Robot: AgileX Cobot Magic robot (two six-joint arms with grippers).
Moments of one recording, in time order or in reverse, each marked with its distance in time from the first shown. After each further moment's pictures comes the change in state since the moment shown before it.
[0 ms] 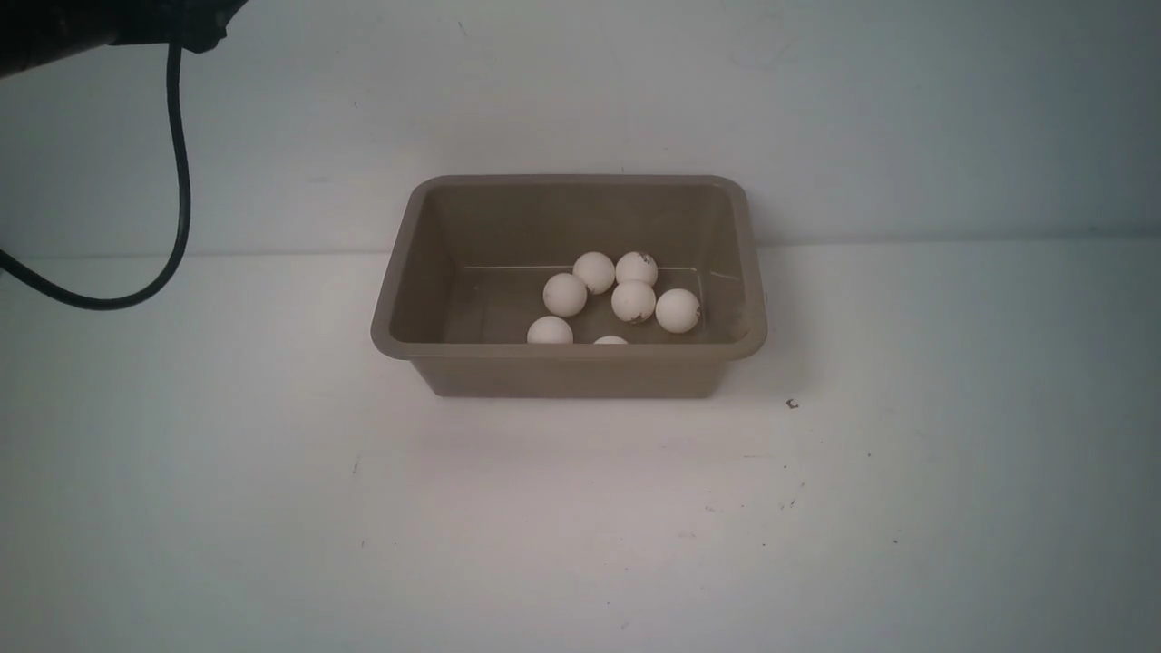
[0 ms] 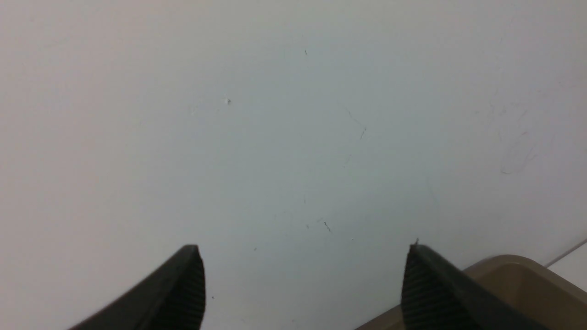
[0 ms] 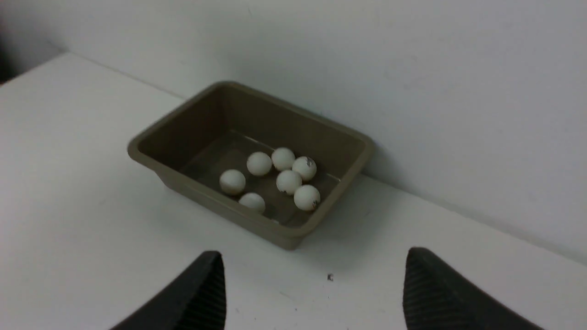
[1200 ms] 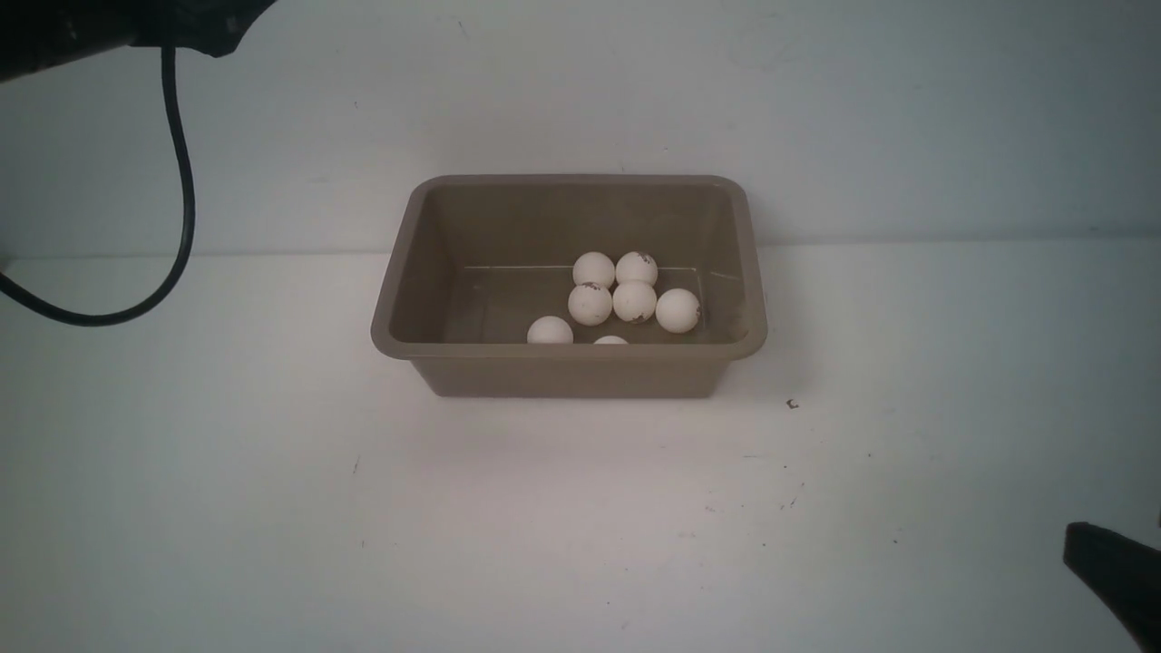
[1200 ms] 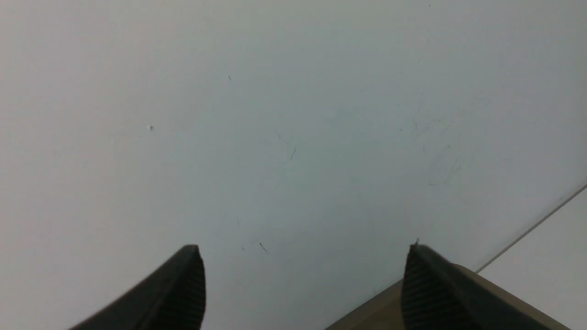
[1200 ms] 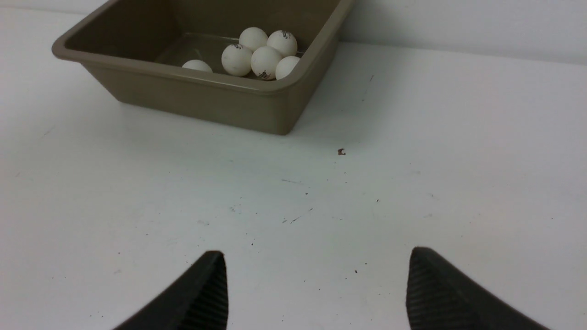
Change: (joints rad) right arm 0.000 -0.288 0.777 0.239 -0.398 -0.191; left arm 0.000 0.000 0.000 -0.001 0.130 -0.004
